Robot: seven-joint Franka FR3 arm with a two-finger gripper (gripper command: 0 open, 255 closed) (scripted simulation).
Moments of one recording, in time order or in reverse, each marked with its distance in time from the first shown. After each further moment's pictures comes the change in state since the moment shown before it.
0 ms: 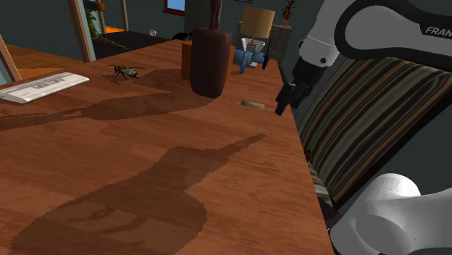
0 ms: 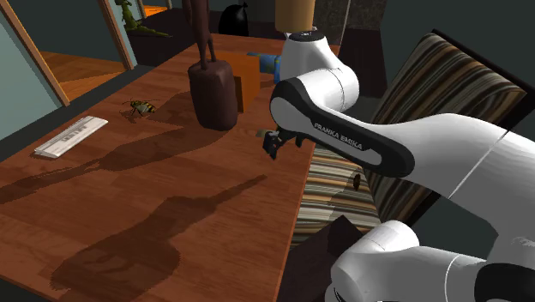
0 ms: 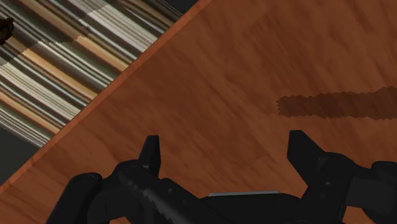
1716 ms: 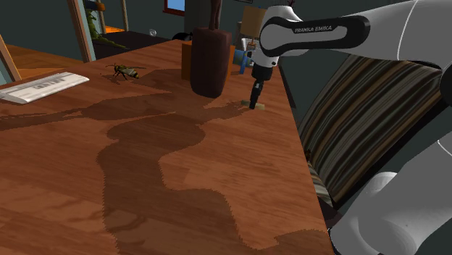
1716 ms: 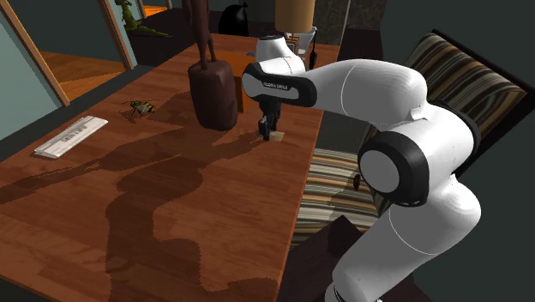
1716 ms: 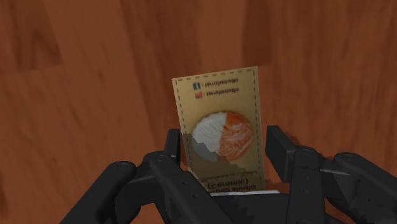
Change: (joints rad) arm 0.079 0.641 -0.209 0.385 -0.042 0.125 -0.665
